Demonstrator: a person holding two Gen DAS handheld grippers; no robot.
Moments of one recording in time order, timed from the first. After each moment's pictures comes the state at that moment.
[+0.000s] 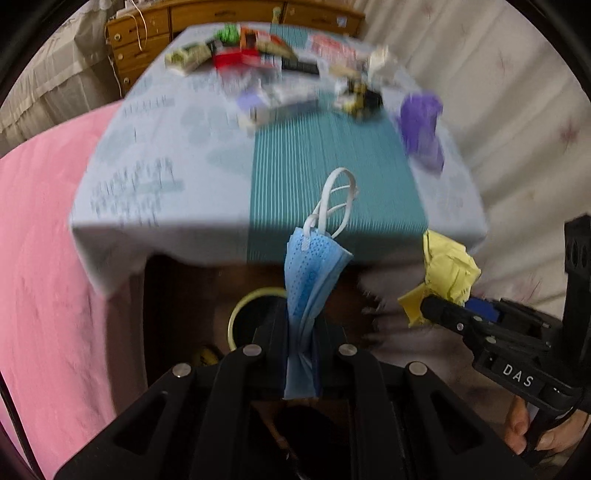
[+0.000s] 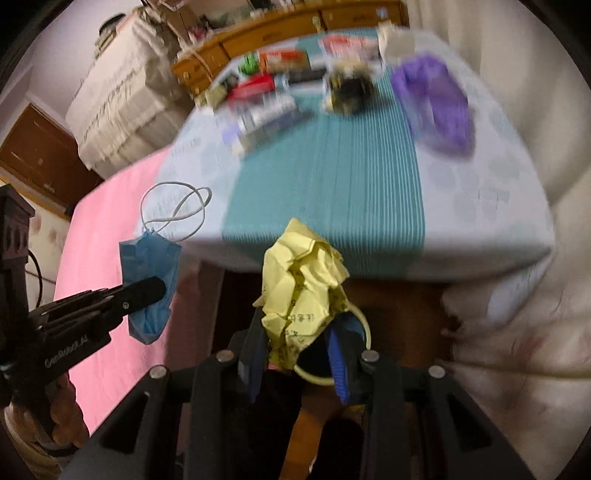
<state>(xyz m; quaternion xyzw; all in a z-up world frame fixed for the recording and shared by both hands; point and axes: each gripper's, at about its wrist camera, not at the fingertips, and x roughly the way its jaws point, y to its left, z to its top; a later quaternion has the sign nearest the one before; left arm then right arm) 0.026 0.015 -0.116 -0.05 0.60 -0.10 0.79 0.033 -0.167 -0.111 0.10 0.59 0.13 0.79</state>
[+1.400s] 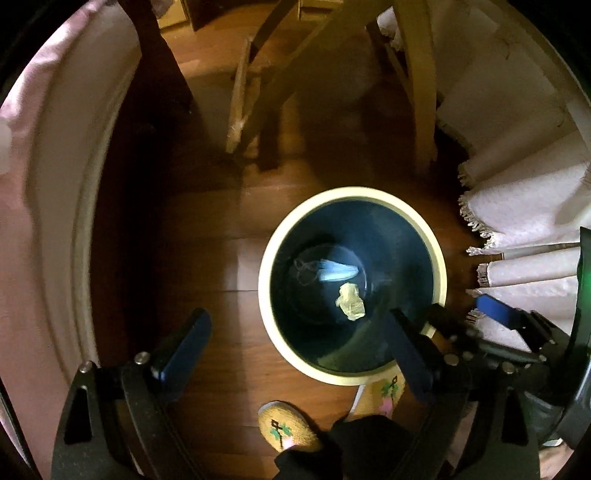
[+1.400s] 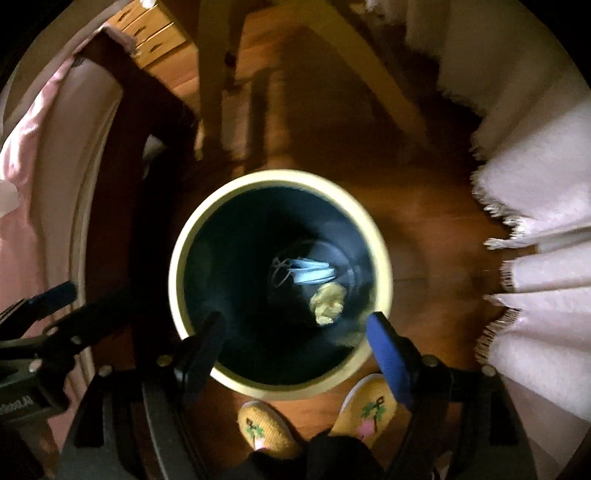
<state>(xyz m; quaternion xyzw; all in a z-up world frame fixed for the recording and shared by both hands) 0.013 0.049 -0.475 0.01 0.66 -0.05 0.75 -0.016 -0.139 -0.504 0.10 0.66 0.01 0.74</state>
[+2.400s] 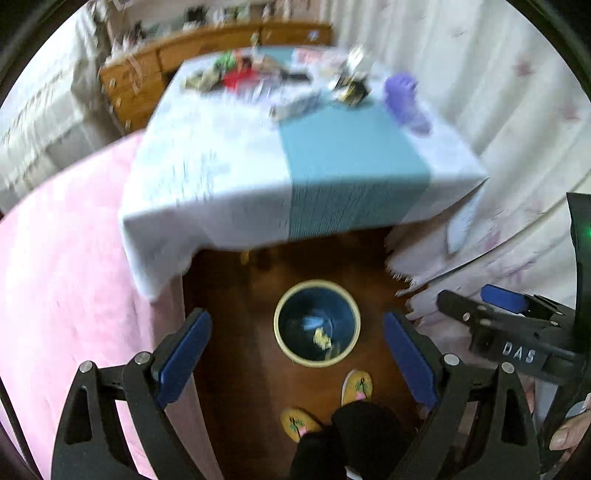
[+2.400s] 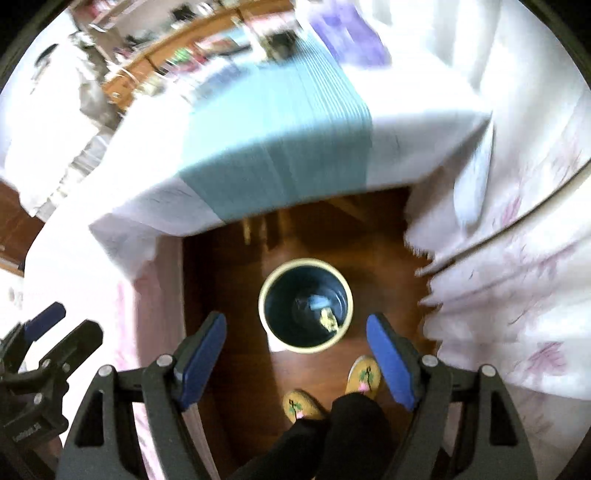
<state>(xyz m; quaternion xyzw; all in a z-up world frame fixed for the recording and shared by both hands) -0.048 0.080 -0.087 0.05 0.53 -0.14 0.84 -0.069 -0.124 -0.134 0.13 0.58 -0.03 0.81</state>
